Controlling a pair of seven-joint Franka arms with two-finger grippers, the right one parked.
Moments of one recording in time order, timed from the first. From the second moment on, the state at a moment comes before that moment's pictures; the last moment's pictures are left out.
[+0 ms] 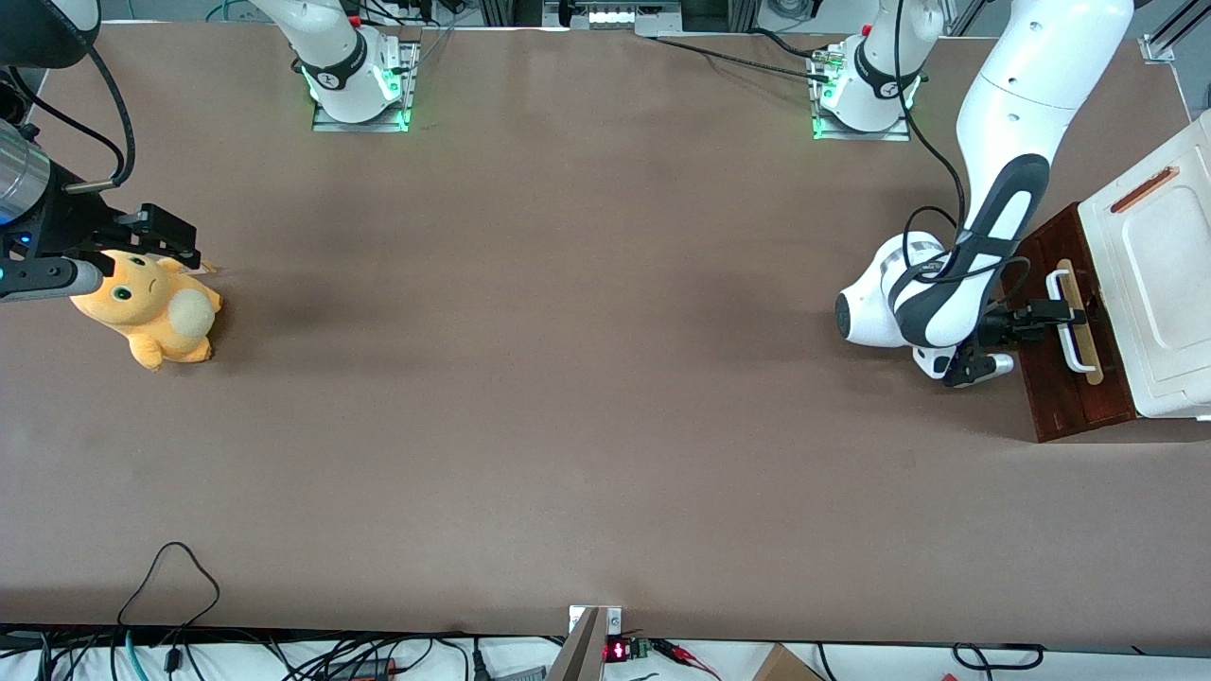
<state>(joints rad) 0.03 0.61 -0.21 -2.03 1.46 1.46 -1.05</state>
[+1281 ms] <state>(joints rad) 0.03 0.61 -0.18 -2.05 1.46 1.46 -1.05</state>
